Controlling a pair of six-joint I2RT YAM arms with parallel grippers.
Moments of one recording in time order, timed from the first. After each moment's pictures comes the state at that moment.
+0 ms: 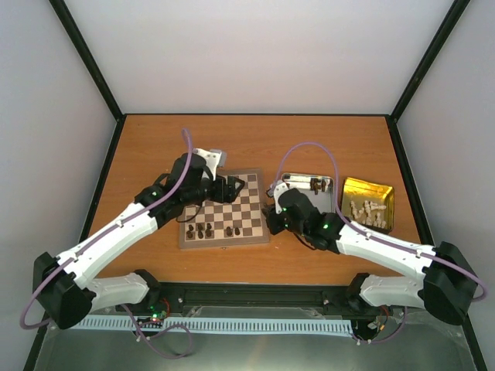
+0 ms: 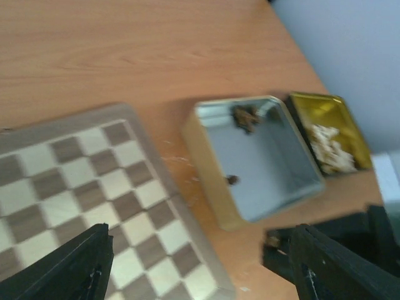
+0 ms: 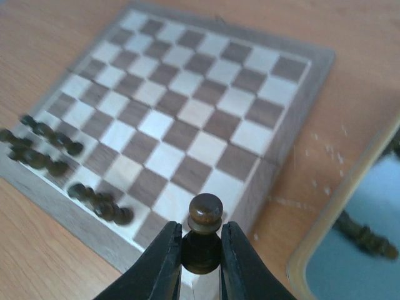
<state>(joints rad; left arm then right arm) -0.67 1.14 0.97 -0.41 0.05 -0.45 0.93 1.19 0.72 -0.25 0.15 0.35</state>
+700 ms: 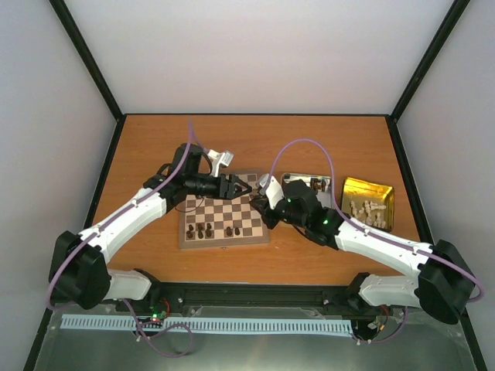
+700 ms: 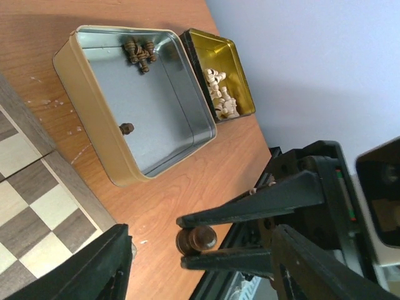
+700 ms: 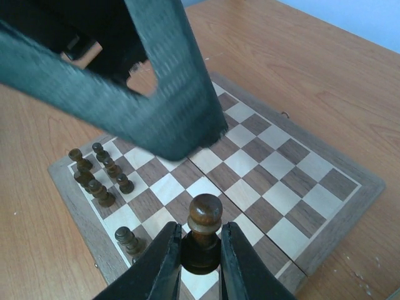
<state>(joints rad) -0.50 1.31 0.97 -0.30 0.76 -0.54 0.85 1.19 0.71 0.03 -0.11 0.01</state>
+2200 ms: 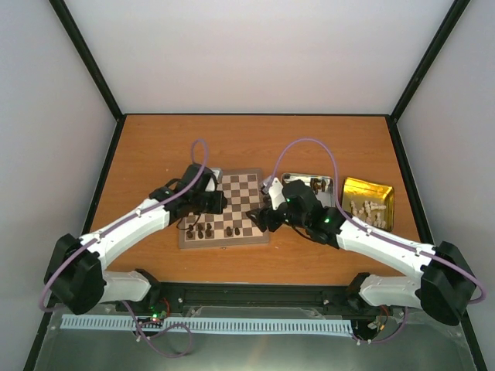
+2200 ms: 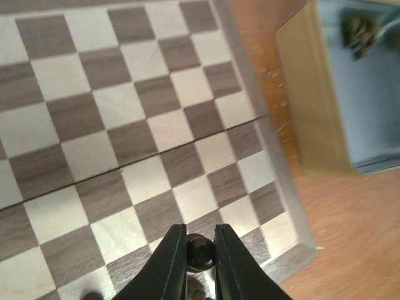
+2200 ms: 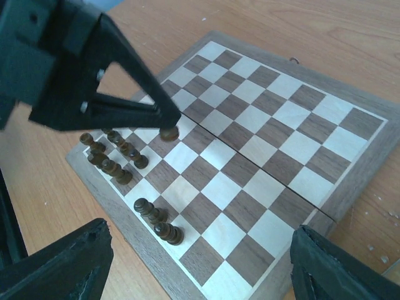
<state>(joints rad) -0.59 1.26 0.87 -0.47 0.16 -0.48 0.85 1.20 0.75 -0.12 -0.15 0.16</state>
